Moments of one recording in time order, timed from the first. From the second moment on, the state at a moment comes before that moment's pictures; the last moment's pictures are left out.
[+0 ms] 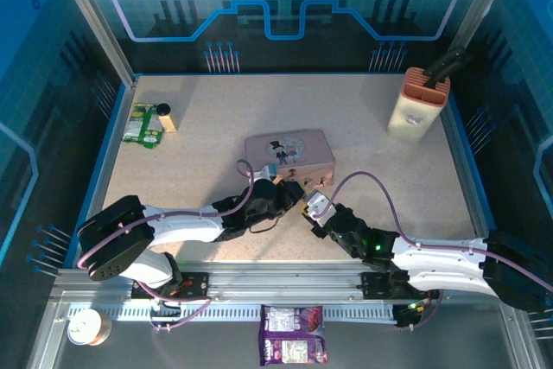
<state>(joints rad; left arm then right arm) -0.97 1.45 0.60 0.44 -0.14 -1.45 1.11 0.99 0.22 0.36 0.50 -0.12</state>
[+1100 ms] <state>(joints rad) -0.97 1.45 0.59 0.48 -0.15 -1.45 1.11 1.05 0.22 0.48 0.48 0.01</state>
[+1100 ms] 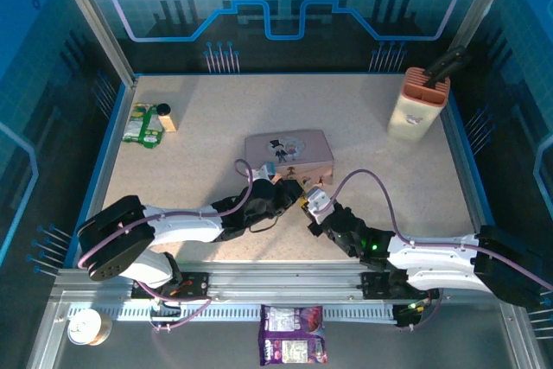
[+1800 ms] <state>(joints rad) -0.97 1.49 0.59 0.53 -0.15 -1.45 0.96 0.96 0.22 0.38 0.20 0.66</state>
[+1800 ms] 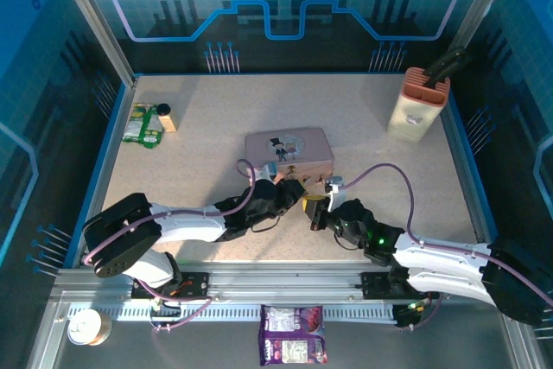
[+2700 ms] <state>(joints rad) -0.92 1.50 0.59 0.39 -0.10 -1.45 0.90 1.10 0.22 0.34 0.15 0.85</state>
